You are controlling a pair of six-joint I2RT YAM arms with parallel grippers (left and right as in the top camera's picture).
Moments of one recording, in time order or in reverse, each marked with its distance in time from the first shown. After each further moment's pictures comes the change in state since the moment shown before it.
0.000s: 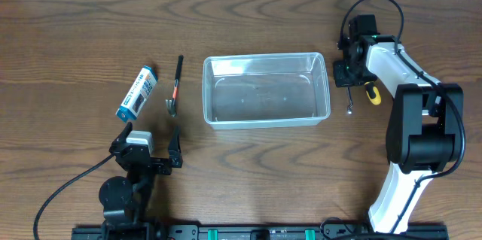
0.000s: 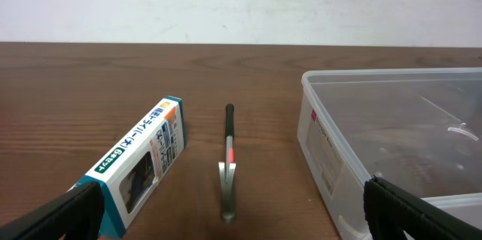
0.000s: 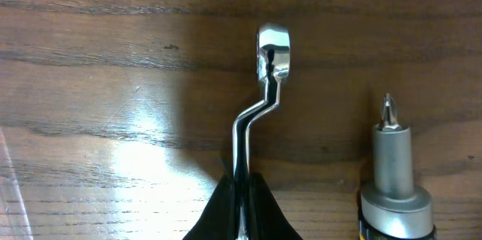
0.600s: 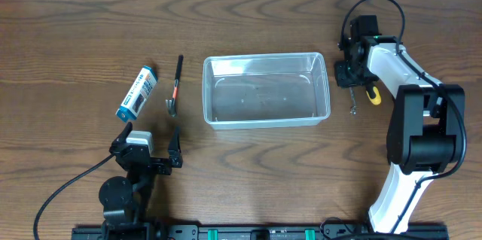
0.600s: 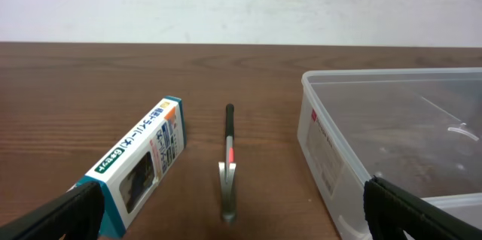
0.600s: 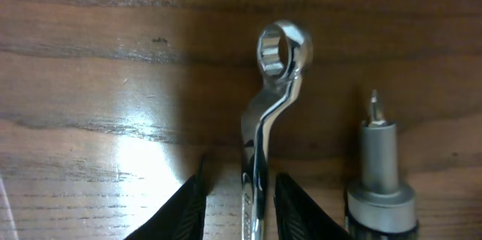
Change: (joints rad) left arm 0.000 0.000 0.000 0.000 0.000 0.000; right arm -0.002 -0.008 -0.008 0.003 0.009 -0.024
